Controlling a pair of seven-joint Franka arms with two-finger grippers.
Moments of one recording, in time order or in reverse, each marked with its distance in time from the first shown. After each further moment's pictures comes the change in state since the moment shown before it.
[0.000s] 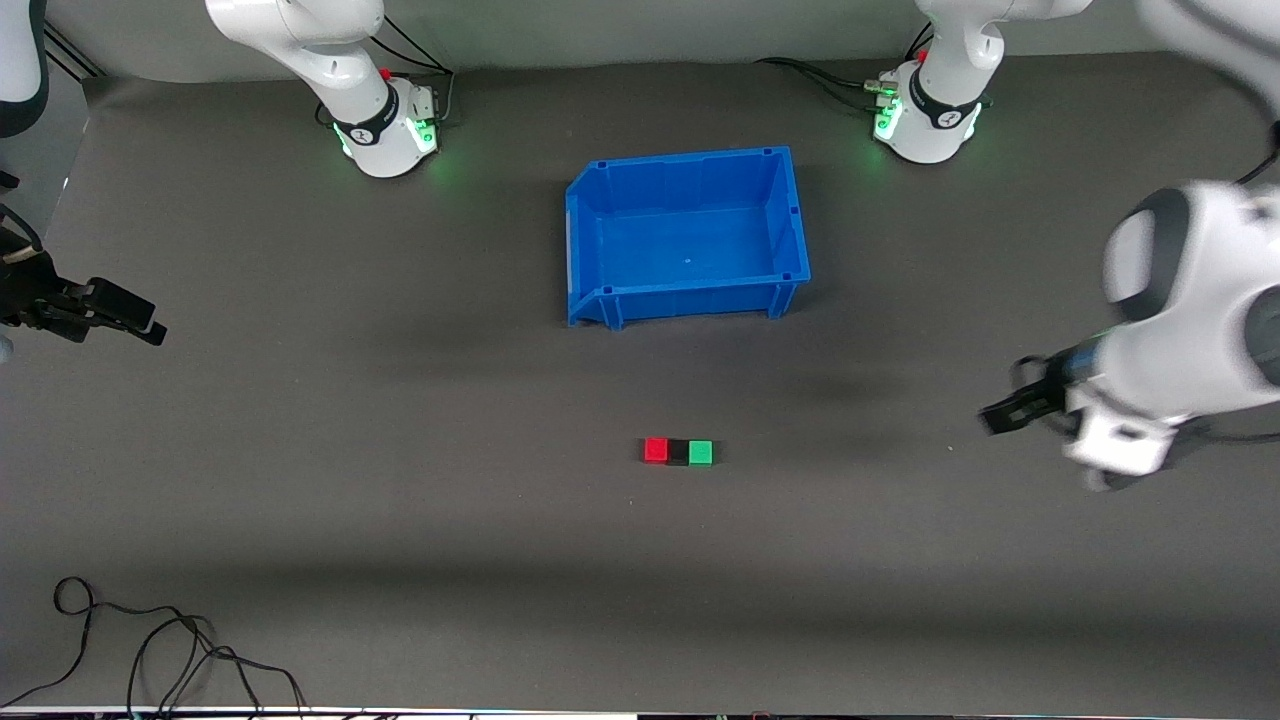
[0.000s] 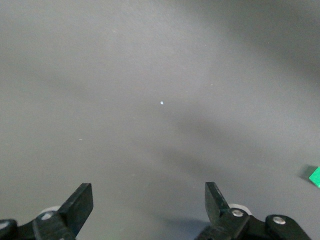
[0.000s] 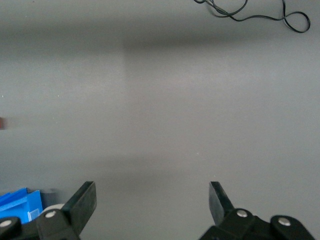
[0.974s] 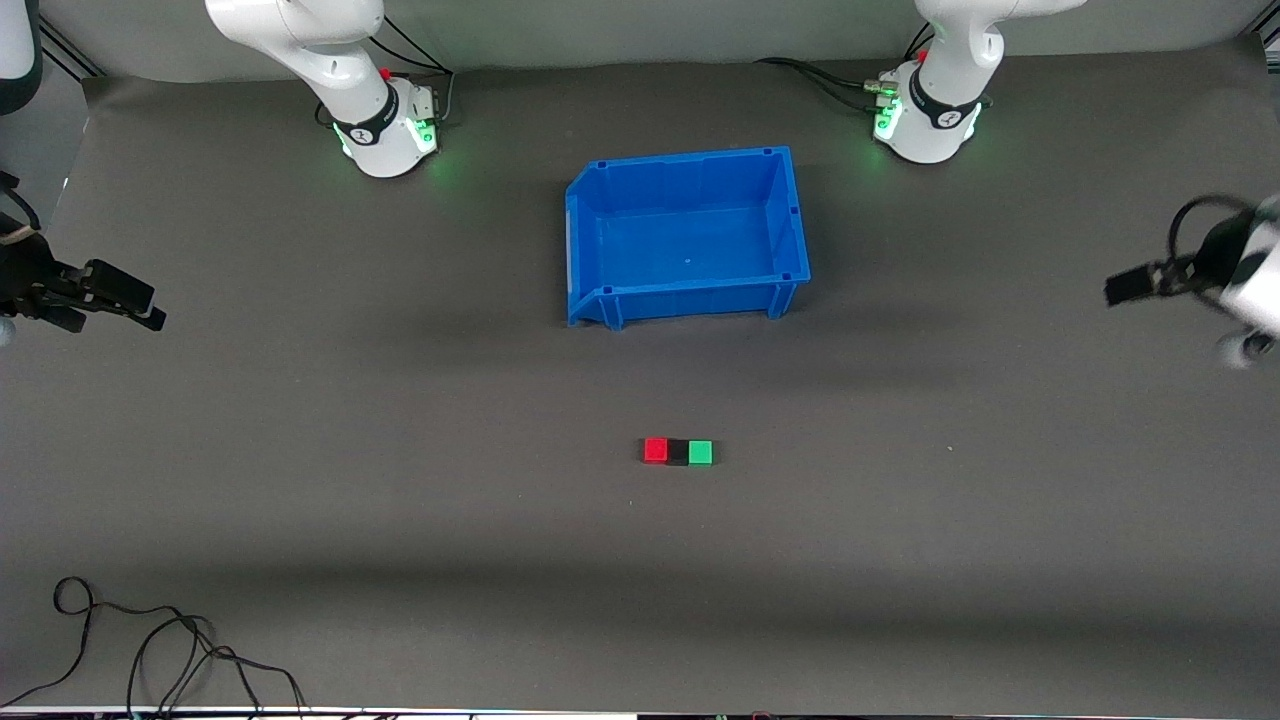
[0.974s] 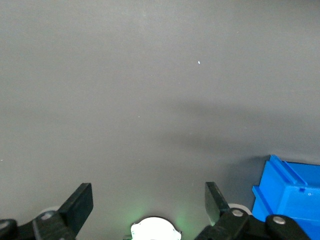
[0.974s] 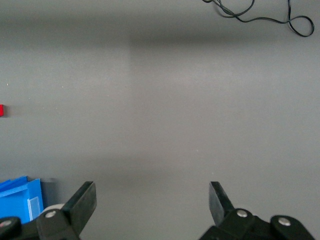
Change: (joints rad) left arm 0.094 -0.218 0.006 0.005 0.038 -0.257 0.404; right arm 0.003 -0.020 0.004 0.005 0.000 -0.034 -0.035
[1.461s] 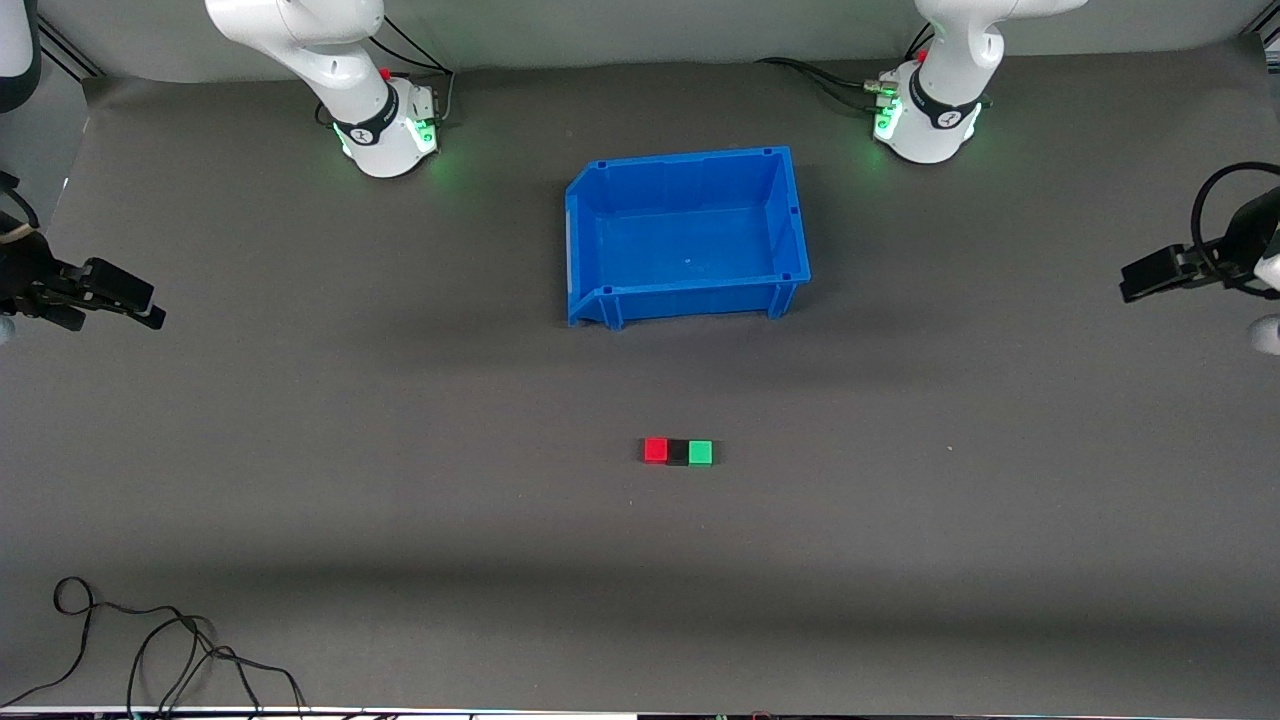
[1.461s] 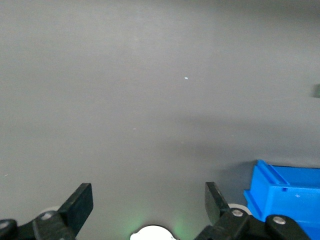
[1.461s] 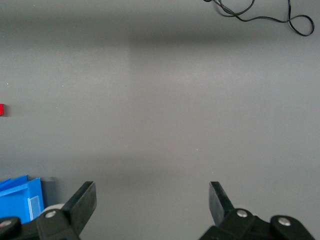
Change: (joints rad) left arm -0.012 0.066 -0.016 0.136 -0.026 -0.027 0.033; right arm 0.000 0.000 0.000 0.001 0.000 -0.002 0.000
